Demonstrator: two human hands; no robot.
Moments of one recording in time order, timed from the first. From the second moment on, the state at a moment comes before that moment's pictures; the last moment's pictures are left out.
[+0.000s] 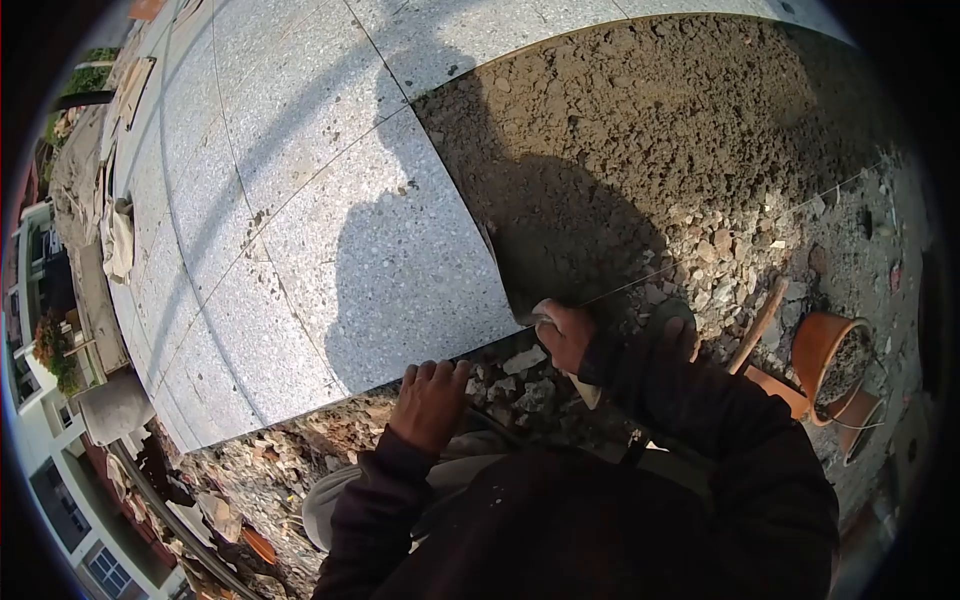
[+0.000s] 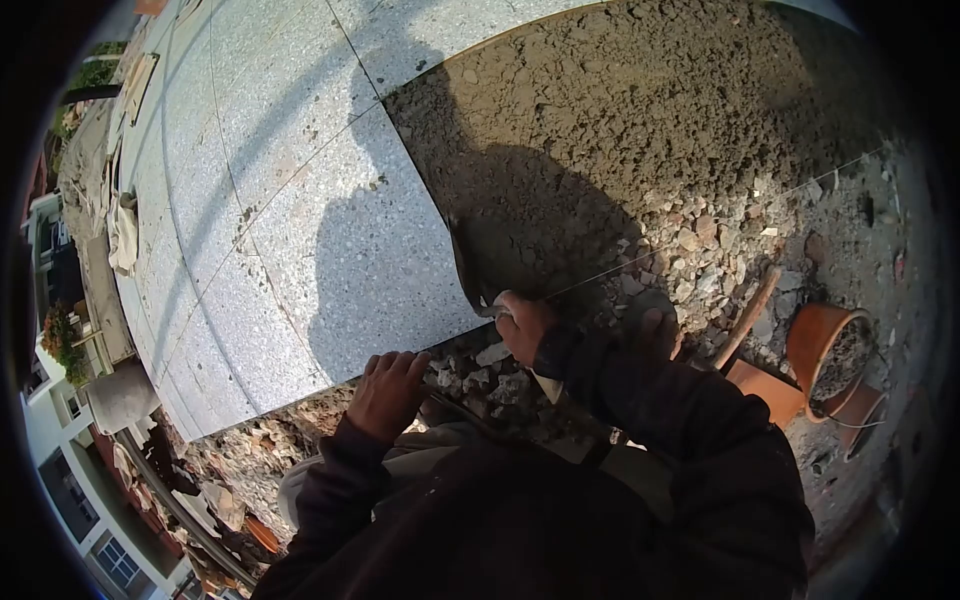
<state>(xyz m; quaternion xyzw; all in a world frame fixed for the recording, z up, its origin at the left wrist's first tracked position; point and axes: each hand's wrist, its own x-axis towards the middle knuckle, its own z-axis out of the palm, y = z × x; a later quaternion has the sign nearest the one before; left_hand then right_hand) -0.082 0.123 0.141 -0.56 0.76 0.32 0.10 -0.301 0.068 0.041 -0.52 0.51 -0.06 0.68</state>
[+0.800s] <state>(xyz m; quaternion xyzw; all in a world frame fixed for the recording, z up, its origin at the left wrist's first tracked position) -0.073 0.107 0.153 -0.54 0.79 0.28 0.04 -0.358 0.018 0.036 -0.64 0.61 -0.02 0.46</state>
